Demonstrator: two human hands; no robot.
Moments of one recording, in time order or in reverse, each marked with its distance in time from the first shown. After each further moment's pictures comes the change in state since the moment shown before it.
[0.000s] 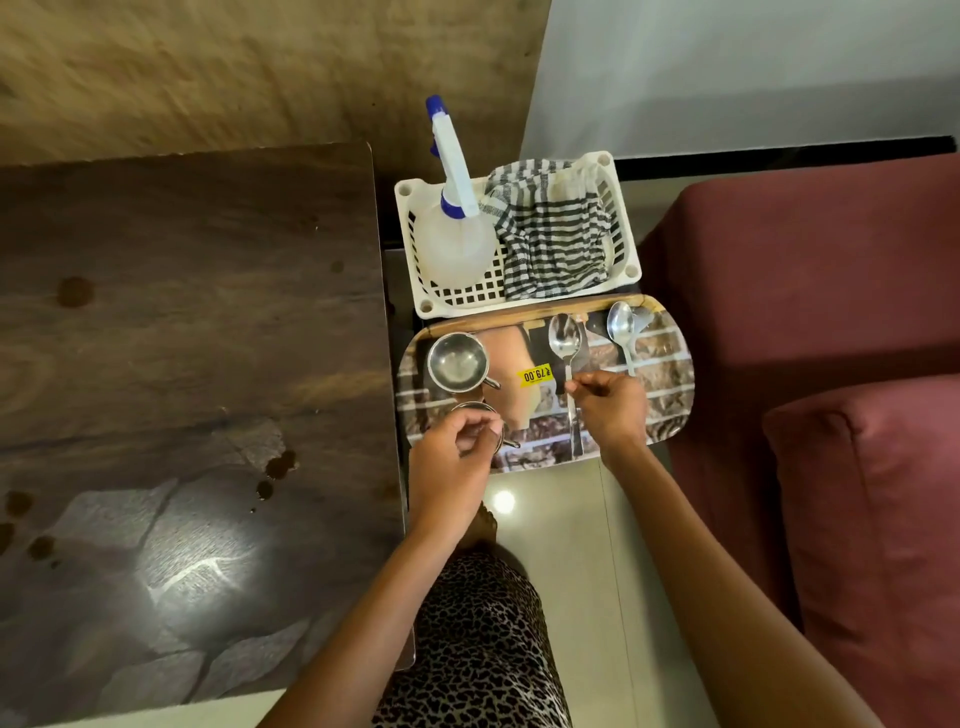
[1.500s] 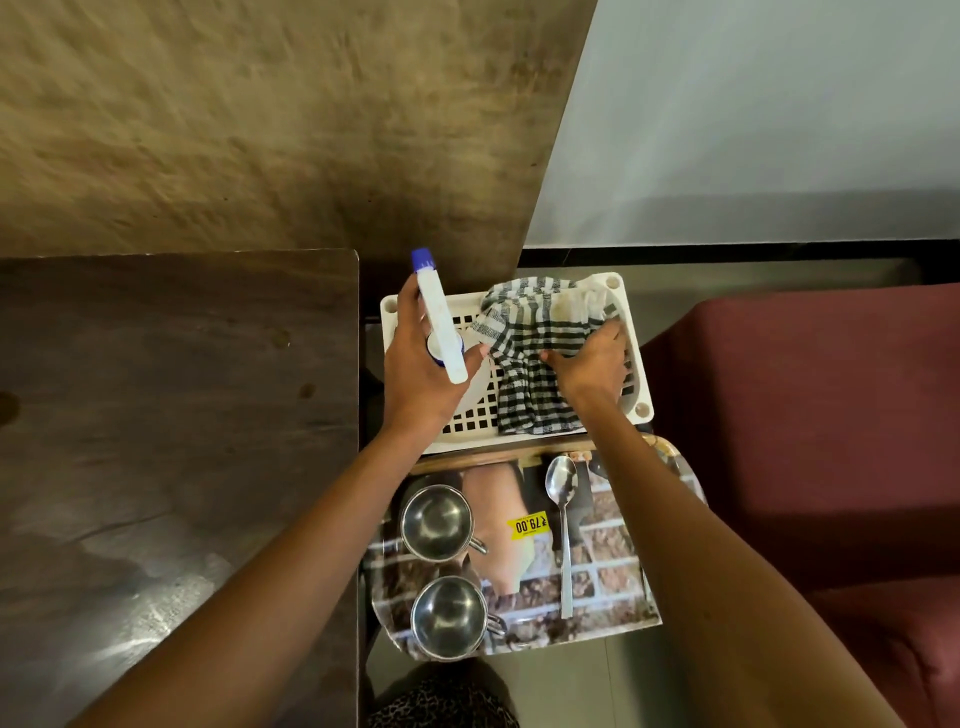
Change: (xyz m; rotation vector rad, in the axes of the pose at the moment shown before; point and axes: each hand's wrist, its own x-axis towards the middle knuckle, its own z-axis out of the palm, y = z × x) left_hand 0.210 0.078 0.011 -0.024 0.140 0.407; right_hand 0.156 -0.123 0.052 -0.442 0.178 -0.222
